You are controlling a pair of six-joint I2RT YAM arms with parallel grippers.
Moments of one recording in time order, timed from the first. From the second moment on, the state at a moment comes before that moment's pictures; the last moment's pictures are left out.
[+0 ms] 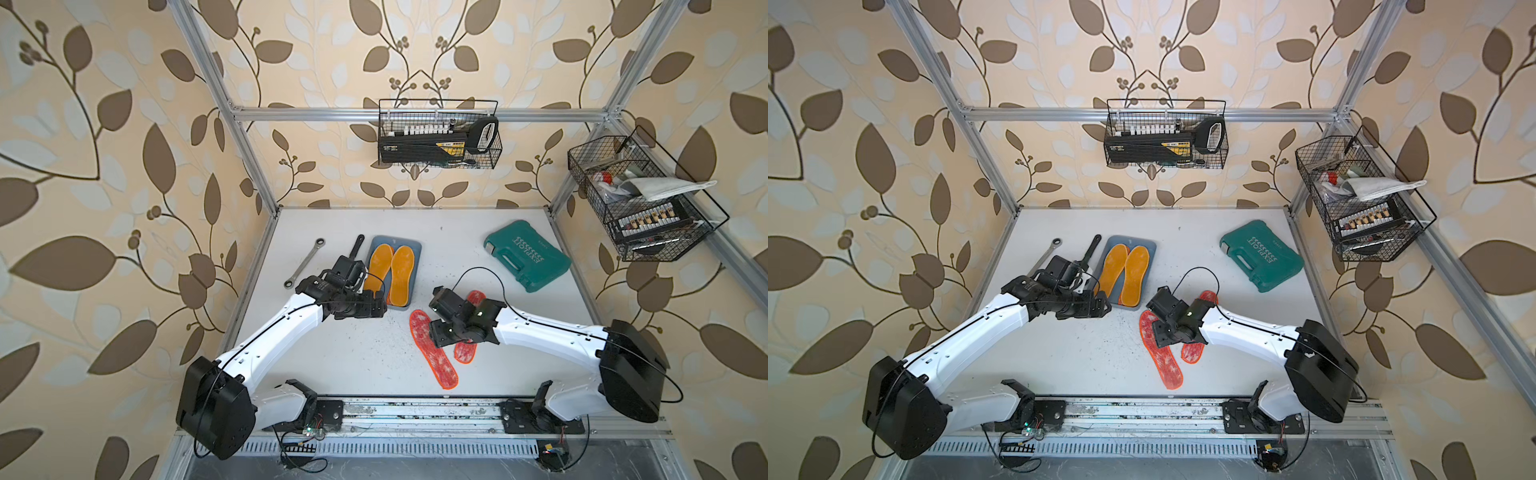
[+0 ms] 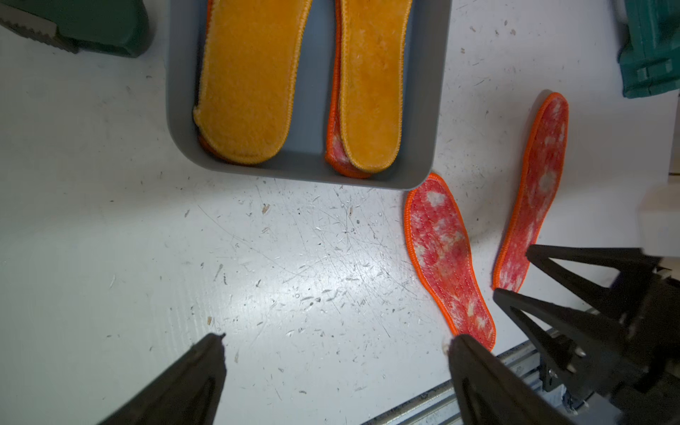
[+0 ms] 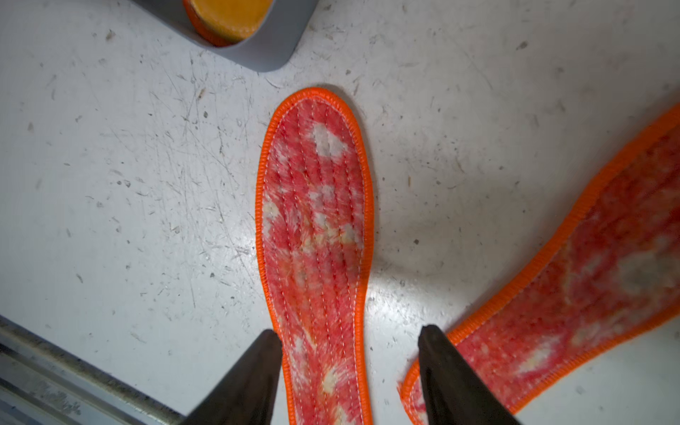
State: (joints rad) left arm -0.52 1.21 0.93 -0.80 0.21 -0.50; right arm 0.90 1.49 0.90 -0.61 0.11 0.62
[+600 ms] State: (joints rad) left arm -0.52 1.20 0.91 -0.75 0.27 -0.53; right arm 0.90 1.71 0.96 -0.52 0.11 0.58
